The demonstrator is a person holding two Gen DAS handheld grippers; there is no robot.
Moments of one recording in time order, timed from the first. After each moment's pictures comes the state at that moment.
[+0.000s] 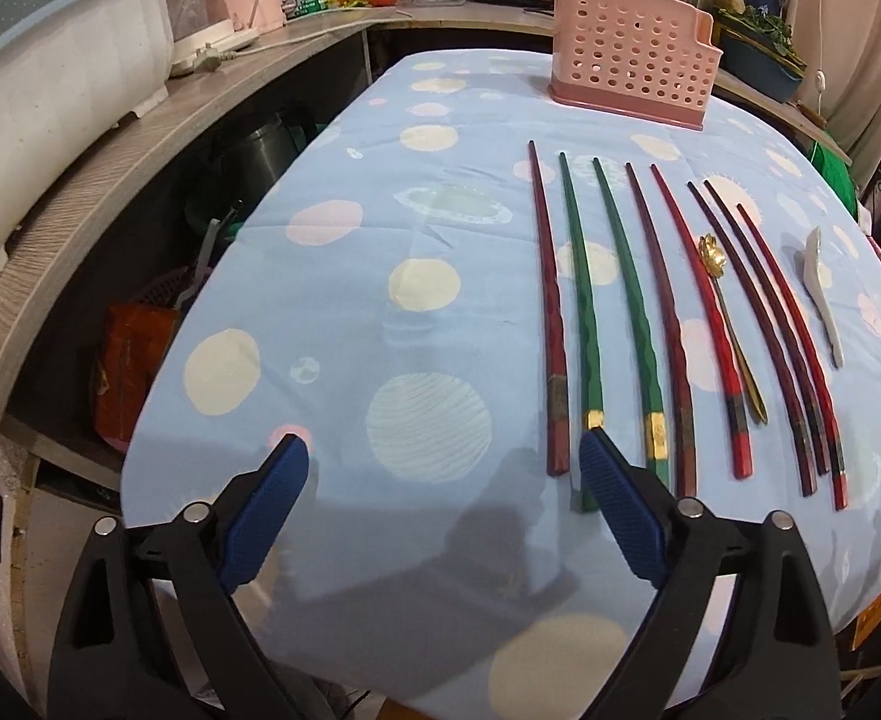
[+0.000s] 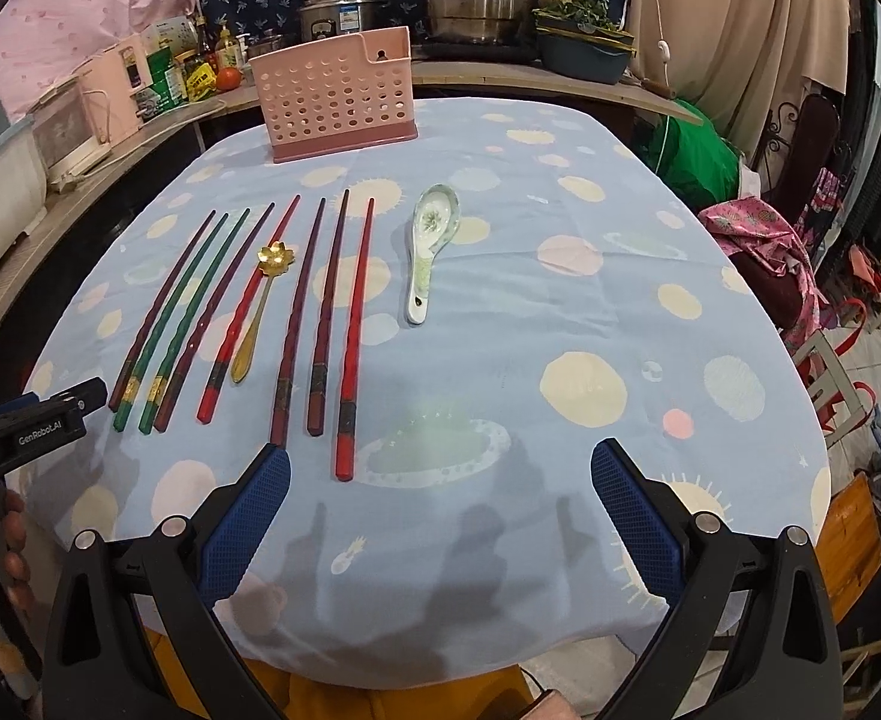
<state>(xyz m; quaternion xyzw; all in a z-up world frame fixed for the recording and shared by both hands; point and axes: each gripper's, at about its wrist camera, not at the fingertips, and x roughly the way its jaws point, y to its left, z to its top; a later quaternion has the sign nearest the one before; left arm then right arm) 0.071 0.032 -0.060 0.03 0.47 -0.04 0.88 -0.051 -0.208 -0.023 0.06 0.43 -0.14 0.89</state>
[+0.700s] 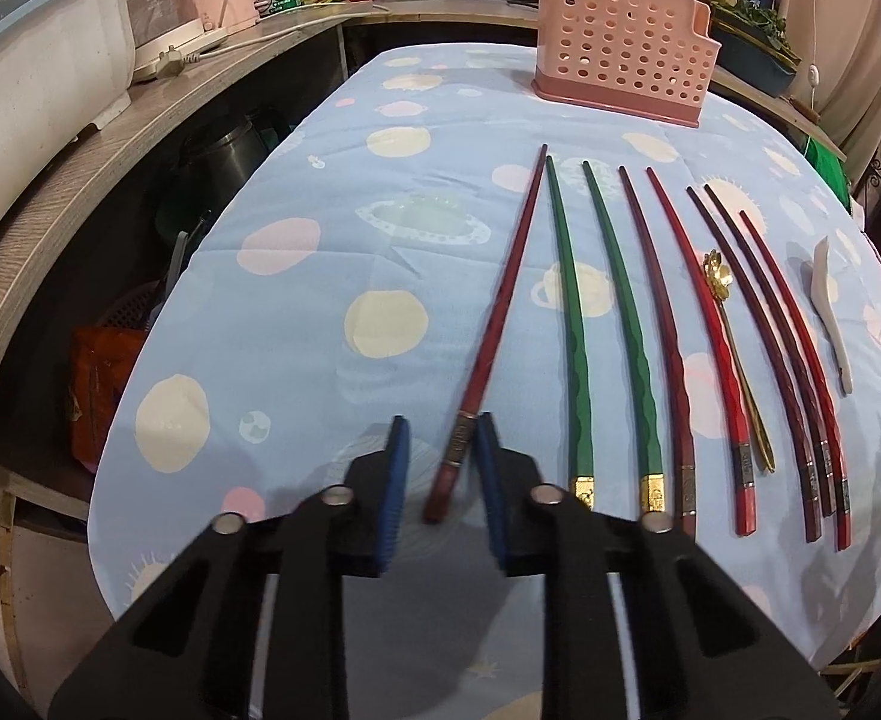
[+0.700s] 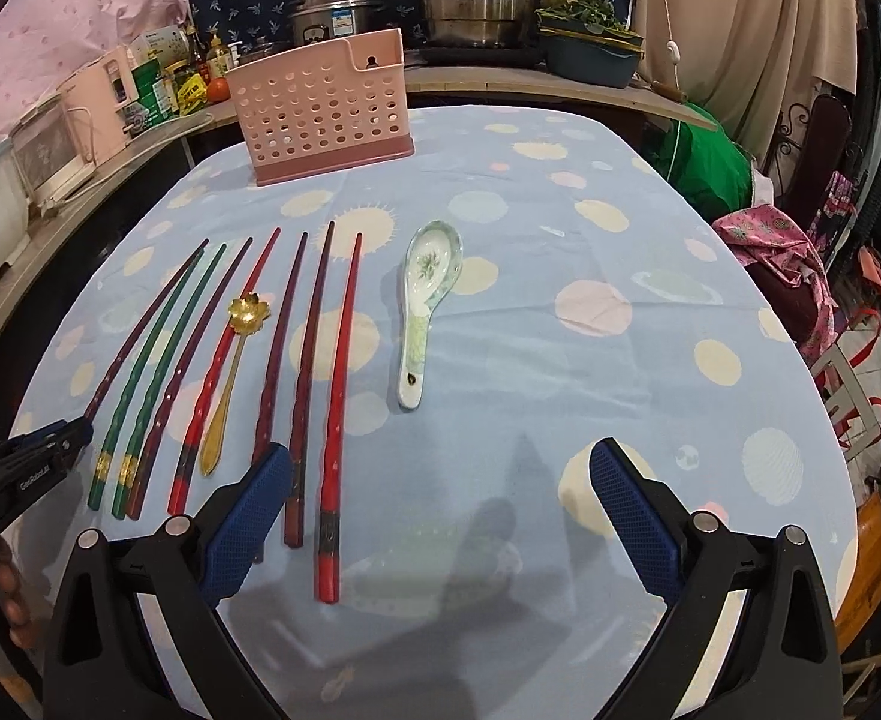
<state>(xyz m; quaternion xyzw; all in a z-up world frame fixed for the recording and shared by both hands) 0.097 0.020 -0.068 0.03 0.48 -0.06 0.88 0.003 -0.230 -0.029 0.07 0.42 -0.13 0.89</state>
